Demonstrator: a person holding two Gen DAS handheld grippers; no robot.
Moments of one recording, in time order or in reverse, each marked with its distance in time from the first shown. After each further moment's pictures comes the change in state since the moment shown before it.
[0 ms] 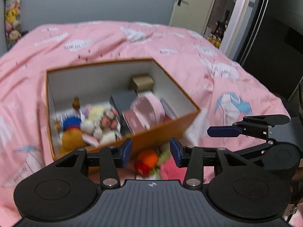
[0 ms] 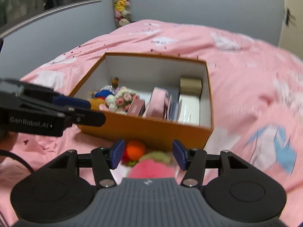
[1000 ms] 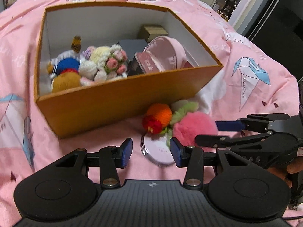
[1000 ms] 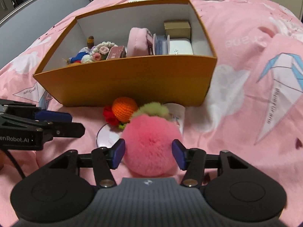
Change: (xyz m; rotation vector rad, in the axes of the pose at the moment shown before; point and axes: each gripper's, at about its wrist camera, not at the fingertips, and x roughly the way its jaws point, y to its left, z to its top) left arm 0.048 0.029 -0.039 -0.079 0.193 -0.019; right arm 0.060 -0.012 -0.036 0.162 0.207 -0.034
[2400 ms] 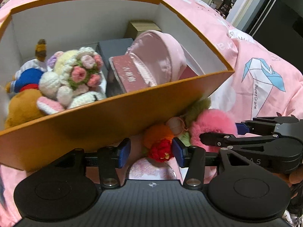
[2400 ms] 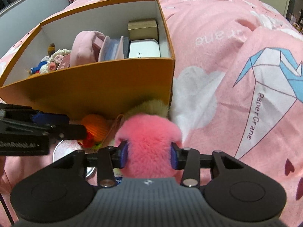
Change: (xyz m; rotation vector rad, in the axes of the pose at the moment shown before) left arm 0.067 -0.019 0.027 0.018 -0.003 -0.020; right arm 0.029 -0.040 0.012 0.052 -0.031 -0.112
